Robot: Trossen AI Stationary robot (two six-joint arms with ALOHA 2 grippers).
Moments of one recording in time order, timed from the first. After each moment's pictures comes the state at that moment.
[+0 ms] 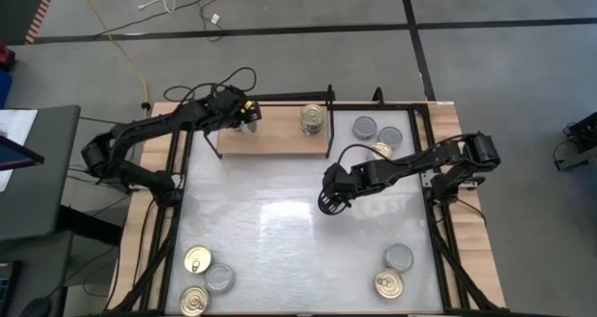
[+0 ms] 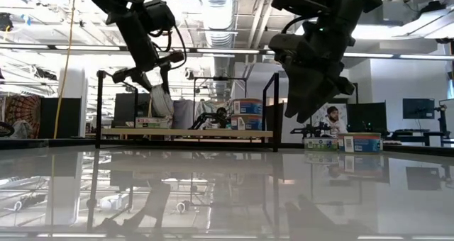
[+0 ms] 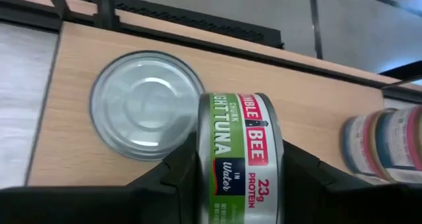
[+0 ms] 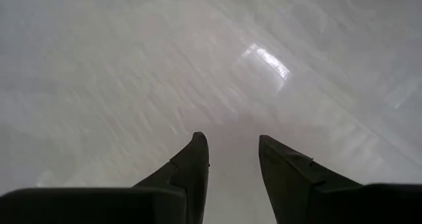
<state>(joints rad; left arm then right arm) 0.63 1.36 1.04 -0.51 -0.32 -0.99 0.10 1.62 1.04 -0.55 0.18 0.91</state>
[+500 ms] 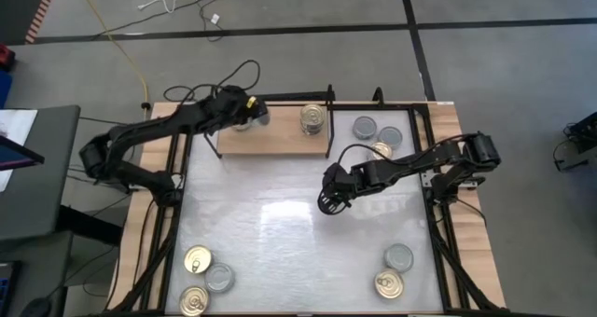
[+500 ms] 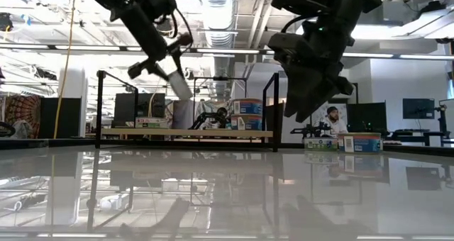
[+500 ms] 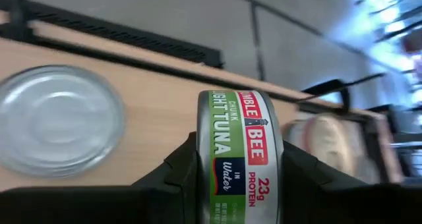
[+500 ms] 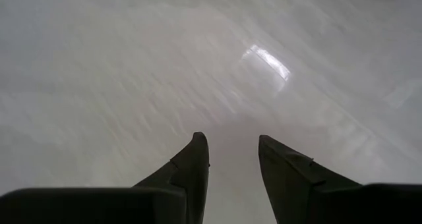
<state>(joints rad) 0.56 1.33 1.04 -0.32 -0.32 -1.02 0.10 1.62 1.04 -0.55 0.18 0.91</state>
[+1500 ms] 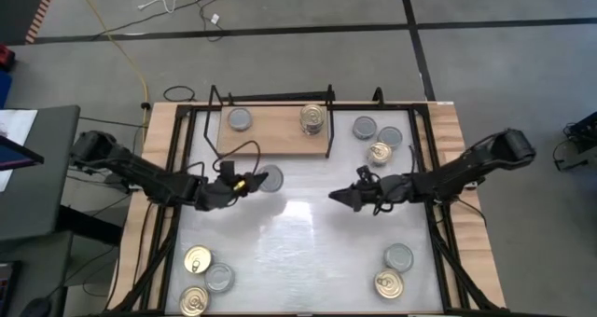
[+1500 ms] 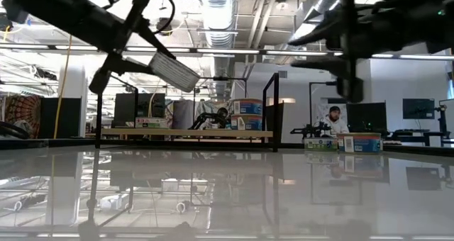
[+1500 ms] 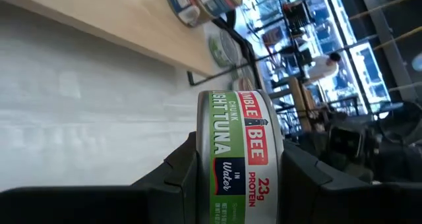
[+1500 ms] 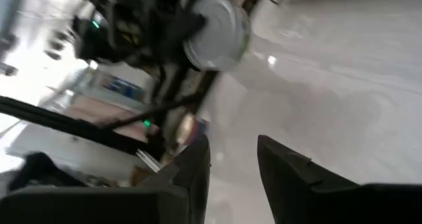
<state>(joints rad) -0.30 1.20 0.50 0.33 -0.86 -1.45 0.24 1.30 0.37 0.75 0.30 1.12</state>
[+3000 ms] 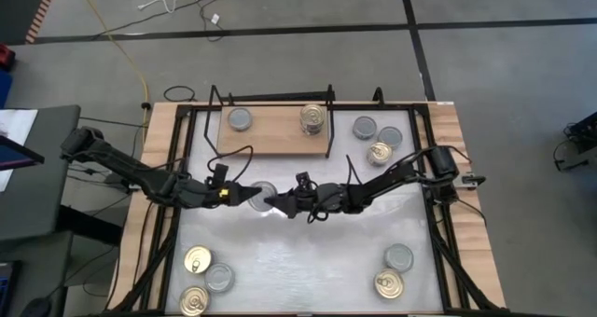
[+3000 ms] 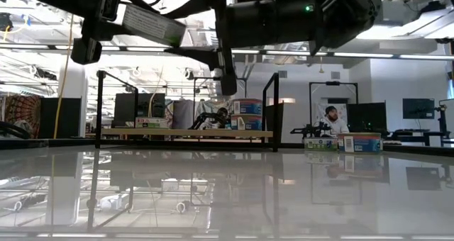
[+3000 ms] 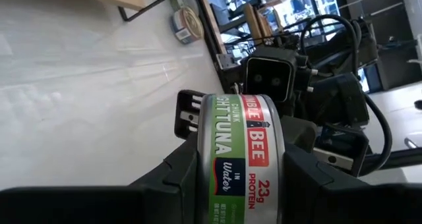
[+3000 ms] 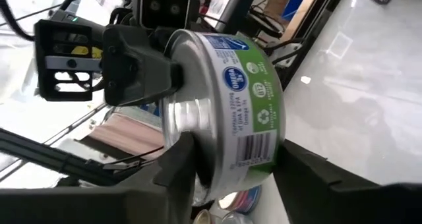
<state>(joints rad) -0.38 0.95 0.50 0.22 -0.62 -1.31 0.18 1.98 1.05 0.93 0.28 1.07</state>
